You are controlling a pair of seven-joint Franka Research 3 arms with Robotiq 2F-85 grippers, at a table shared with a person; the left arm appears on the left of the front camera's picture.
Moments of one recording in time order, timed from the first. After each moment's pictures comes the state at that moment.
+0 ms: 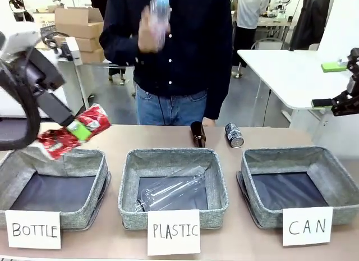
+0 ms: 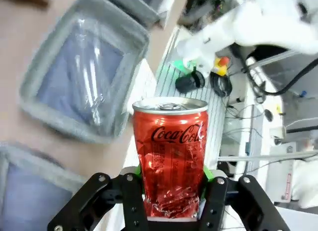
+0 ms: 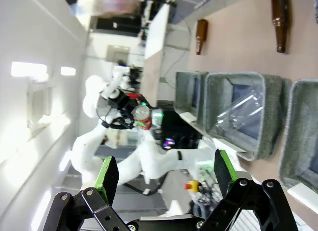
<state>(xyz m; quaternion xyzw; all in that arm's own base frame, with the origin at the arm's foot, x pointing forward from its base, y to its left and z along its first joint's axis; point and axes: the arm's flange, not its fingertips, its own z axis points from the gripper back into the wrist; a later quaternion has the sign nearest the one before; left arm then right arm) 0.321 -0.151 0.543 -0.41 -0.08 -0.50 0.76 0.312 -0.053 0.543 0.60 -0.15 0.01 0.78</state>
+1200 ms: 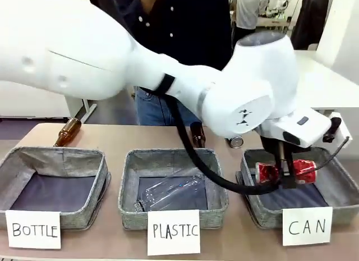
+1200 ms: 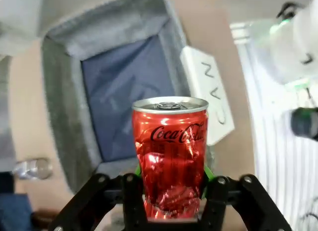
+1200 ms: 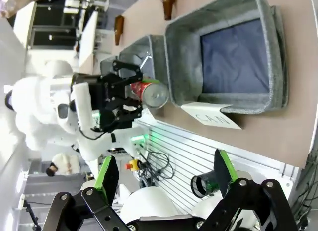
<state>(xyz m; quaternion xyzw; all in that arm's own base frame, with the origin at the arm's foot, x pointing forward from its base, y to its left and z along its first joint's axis) 0.292 -0.629 0.452 -0.10 -0.19 -0.78 0.59 0.181 -0.226 0.495 0.48 -0.15 -0.04 0.87</state>
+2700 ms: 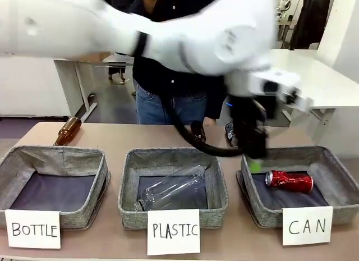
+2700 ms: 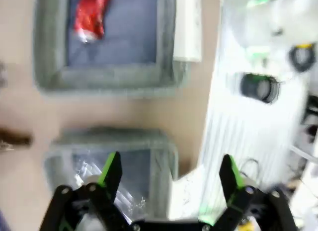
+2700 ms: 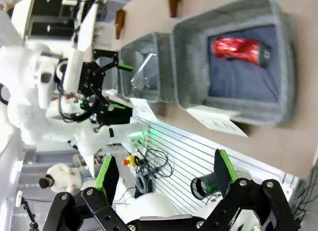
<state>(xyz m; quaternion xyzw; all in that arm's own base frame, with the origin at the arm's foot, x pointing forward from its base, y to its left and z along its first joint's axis) 0.333 -0.544 0.510 -0.13 0.00 -0.68 0.73 0.213 -0.192 0.510 0.47 -0.14 0.01 0.87</state>
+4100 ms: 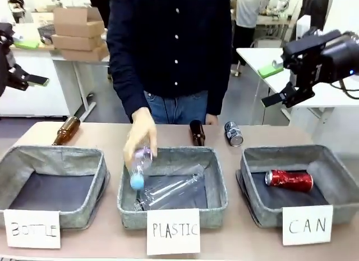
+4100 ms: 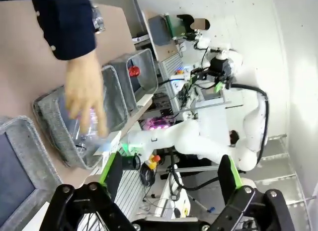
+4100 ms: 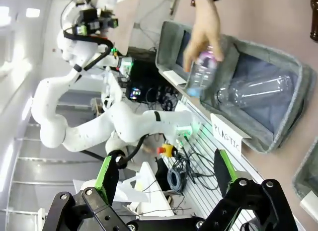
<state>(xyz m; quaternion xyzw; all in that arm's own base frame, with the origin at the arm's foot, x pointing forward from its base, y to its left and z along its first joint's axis) 0.383 0.012 0.570 -0.60 -0.12 -0.15 0.78 0.326 0.083 0.568 0.54 -0.07 0.15 0.83</state>
